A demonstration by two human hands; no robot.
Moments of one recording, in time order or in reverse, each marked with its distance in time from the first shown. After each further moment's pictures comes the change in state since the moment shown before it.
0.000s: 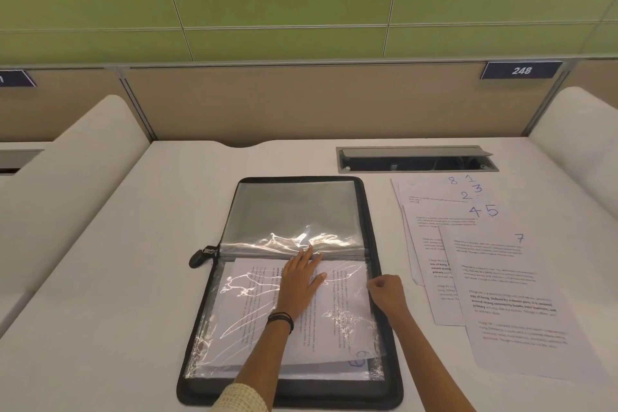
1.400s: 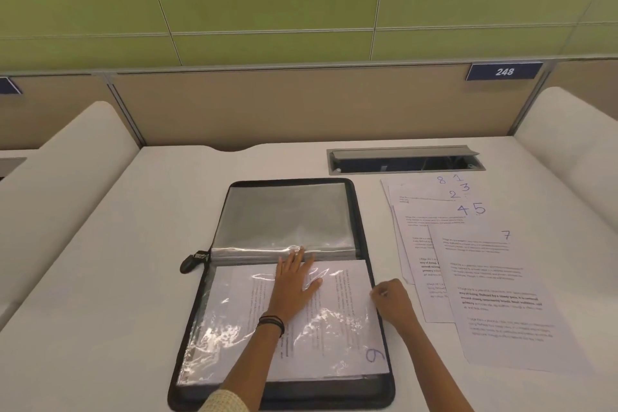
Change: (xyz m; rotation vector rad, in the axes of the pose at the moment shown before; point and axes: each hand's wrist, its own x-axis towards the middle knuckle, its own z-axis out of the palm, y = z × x) left_hand -0.003 0.003 -0.005 0.030 -0.005 0.069; right_hand -0.021 0.007 -0.032 -0.163 -0.043 -0.050
